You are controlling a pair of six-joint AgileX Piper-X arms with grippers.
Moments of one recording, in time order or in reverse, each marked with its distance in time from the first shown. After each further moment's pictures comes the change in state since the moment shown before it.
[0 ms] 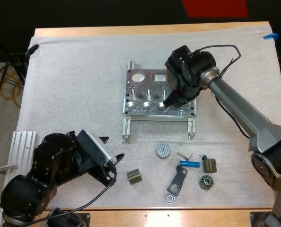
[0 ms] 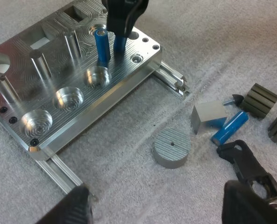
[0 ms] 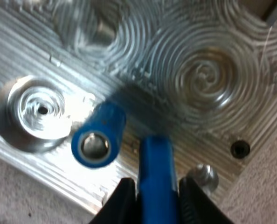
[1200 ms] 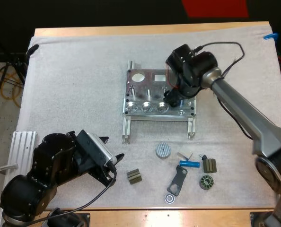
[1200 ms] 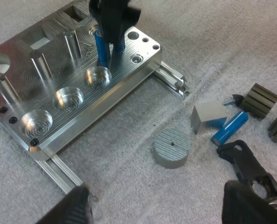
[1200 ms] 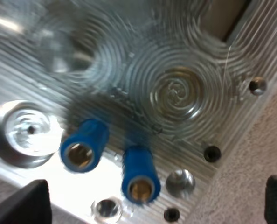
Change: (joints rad) left arm 0.000 0.000 0.000 0.000 0.000 0.000; right arm -0.002 -0.064 0.009 -0.020 0.056 0.033
